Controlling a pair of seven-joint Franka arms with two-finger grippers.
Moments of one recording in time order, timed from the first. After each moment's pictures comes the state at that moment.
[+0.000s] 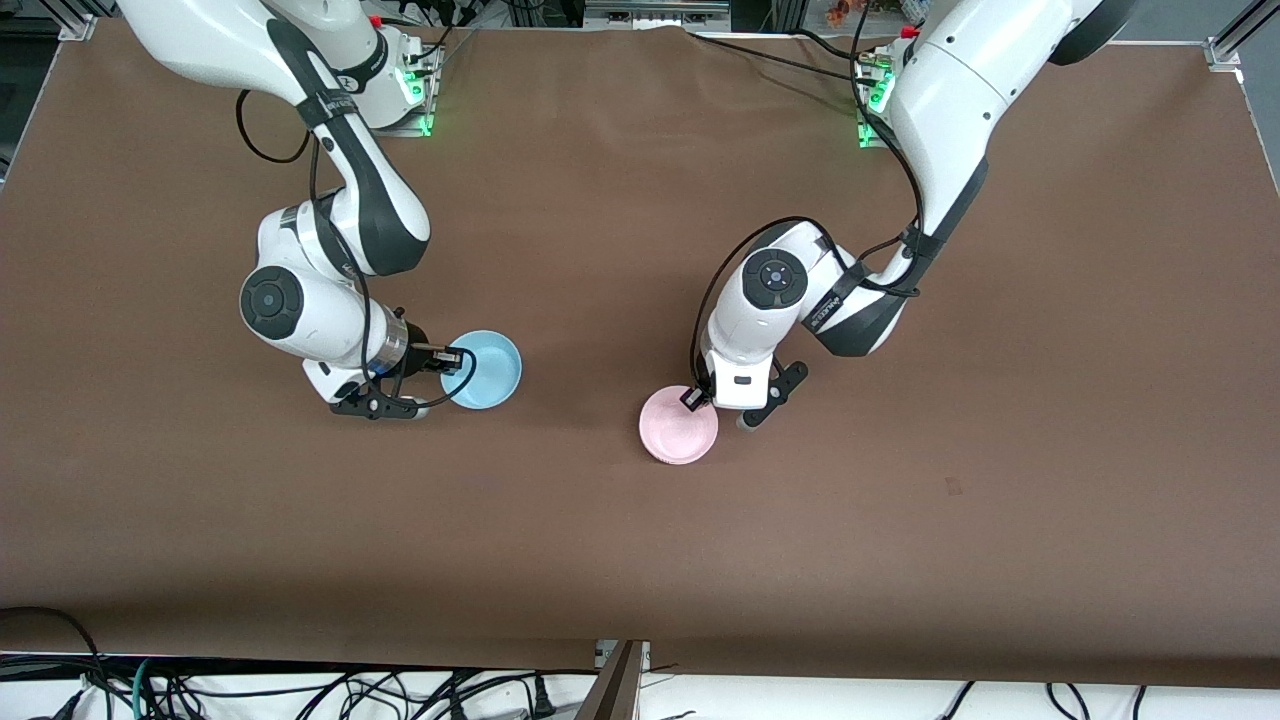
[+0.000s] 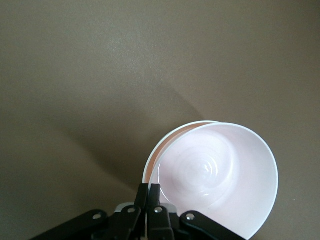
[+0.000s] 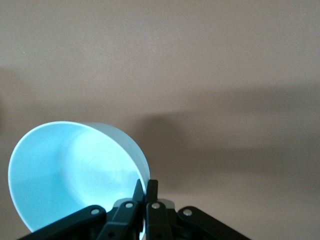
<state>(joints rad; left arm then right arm) -0.23 0.75 -0.43 -1.57 0.30 2.42 -1.56 0.17 0.46 0.17 -1.82 0.15 2.22 0.31</state>
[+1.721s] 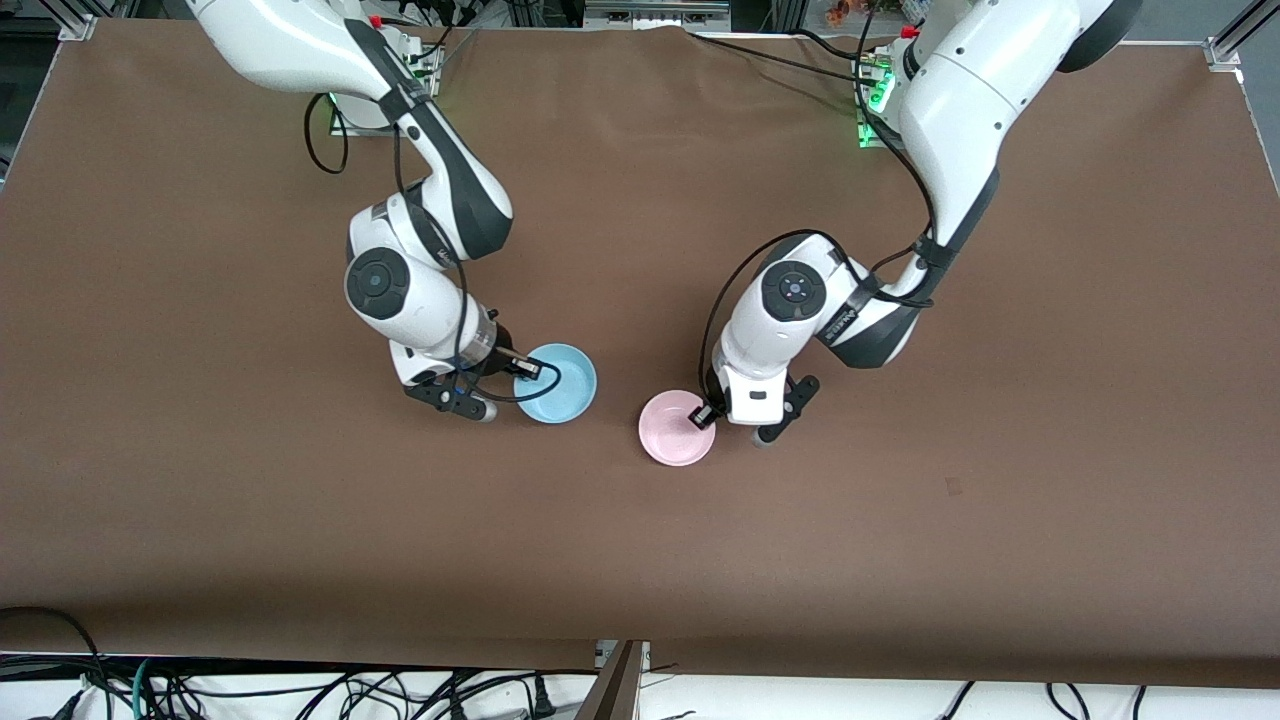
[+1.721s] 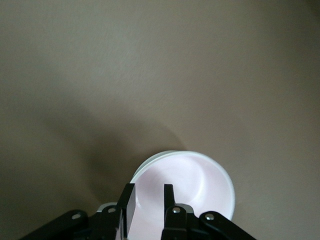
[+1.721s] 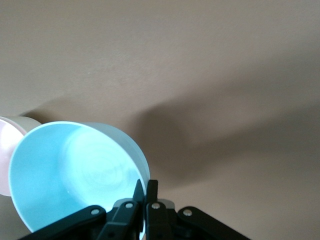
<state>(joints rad) -0.19 0.77 -0.42 -1.51 0.30 2.46 -1.56 0.35 0.56 0.17 -1.68 0.15 2.31 0.77</state>
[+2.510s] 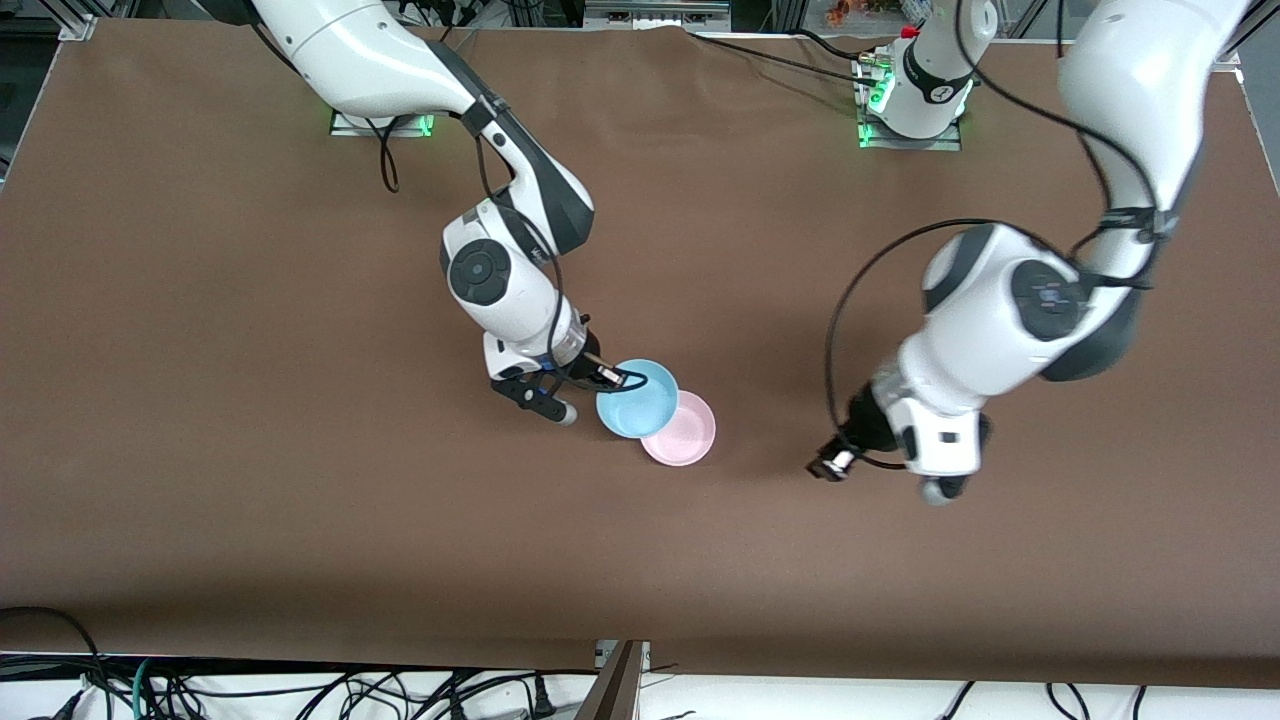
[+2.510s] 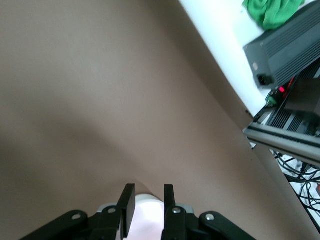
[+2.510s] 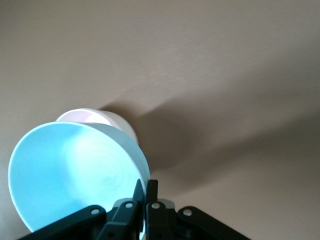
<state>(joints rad) 0.29 0.68 -0.78 -1.40 0.30 2.22 -1.28 0.50 0.72 0.17 -1.50 0.15 2.49 1.00</state>
